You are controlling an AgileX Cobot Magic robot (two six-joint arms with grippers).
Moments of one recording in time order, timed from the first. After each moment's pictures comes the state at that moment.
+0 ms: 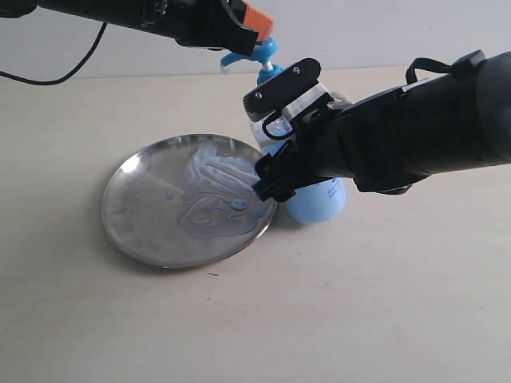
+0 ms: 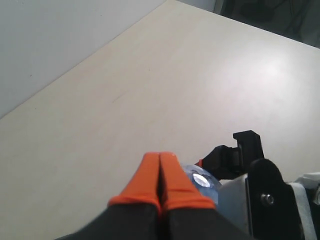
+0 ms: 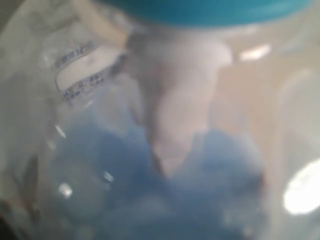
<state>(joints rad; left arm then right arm) -0.52 1.77 -1.32 -1.15 0.55 1.30 0.59 1.79 -0.92 1.76 -0.34 -1.81</state>
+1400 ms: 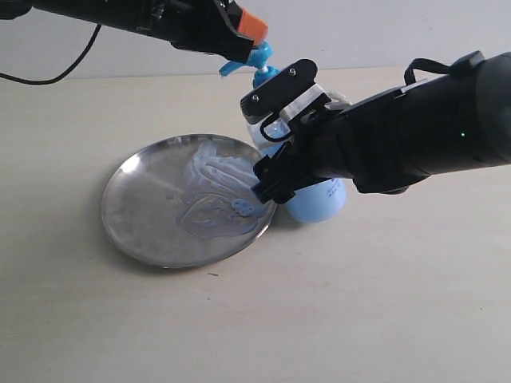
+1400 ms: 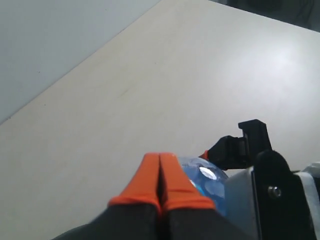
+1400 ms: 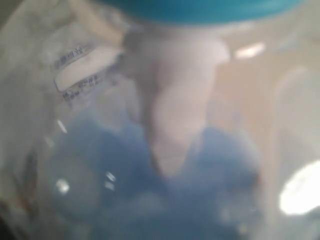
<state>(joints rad) -0.52 1.73 -1.31 -1.10 0.54 1.30 0.59 1.79 -0.92 1.74 -0.34 -1.82</state>
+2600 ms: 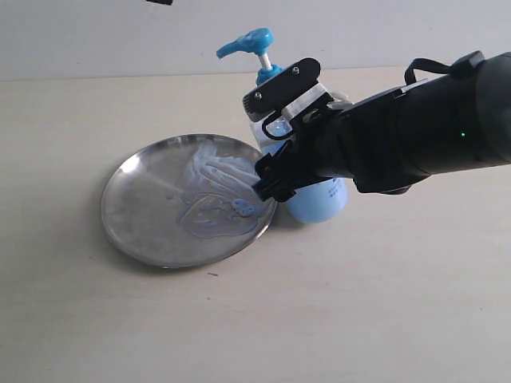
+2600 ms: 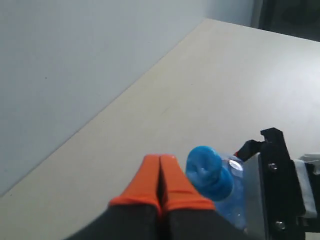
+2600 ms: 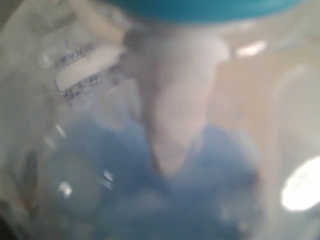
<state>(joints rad) -0.43 1.50 -1.27 -0.97 0.54 1.21 0.59 1.79 -0.92 1.75 -0.35 -1.80</state>
